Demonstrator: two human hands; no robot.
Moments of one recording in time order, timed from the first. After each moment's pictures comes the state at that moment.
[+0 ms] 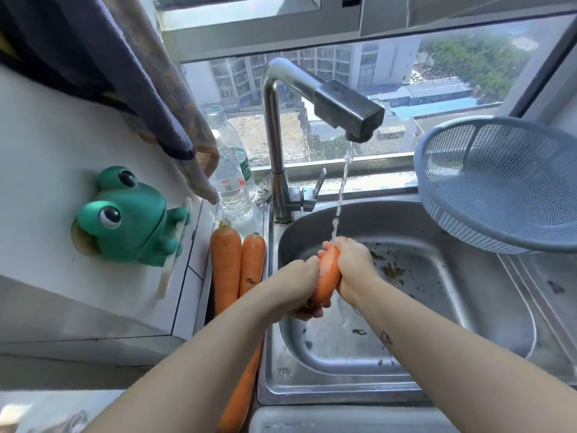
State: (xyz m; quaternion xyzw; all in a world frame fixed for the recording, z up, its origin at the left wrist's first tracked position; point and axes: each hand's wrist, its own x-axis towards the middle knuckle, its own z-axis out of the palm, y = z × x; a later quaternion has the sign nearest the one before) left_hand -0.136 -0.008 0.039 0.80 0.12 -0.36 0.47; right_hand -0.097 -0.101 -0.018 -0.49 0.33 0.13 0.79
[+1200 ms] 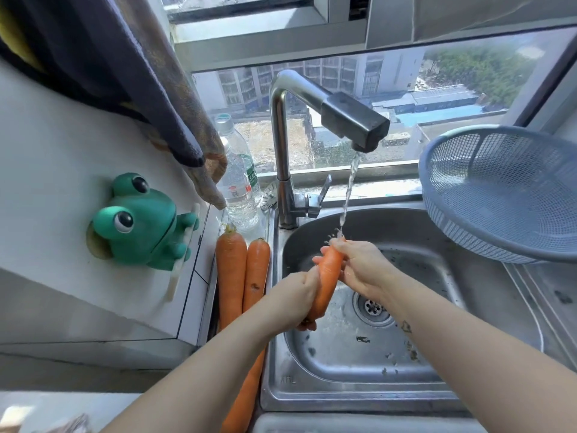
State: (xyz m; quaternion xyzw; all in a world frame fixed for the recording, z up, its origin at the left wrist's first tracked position) left_hand -0.142 0.012 0.018 0.85 0.02 -0.29 0.44; right_hand -0.090 -0.125 -0.007 -0.49 0.20 0.25 0.81
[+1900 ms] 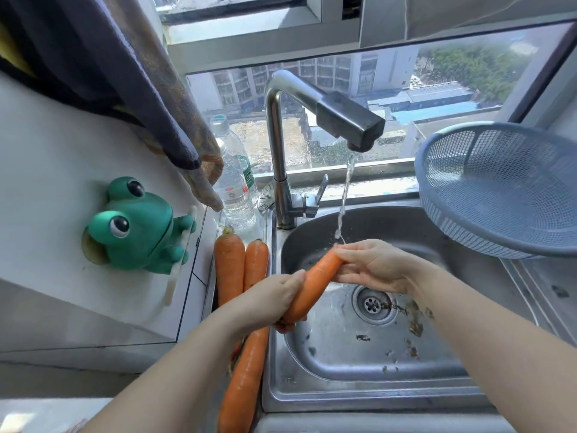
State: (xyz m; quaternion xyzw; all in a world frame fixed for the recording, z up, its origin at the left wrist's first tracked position) left_hand -0.143 0.037 0.029 0.82 0.04 -0.34 0.45; right_hand -0.084 -0.160 -0.005 -0.53 0.12 0.38 0.75
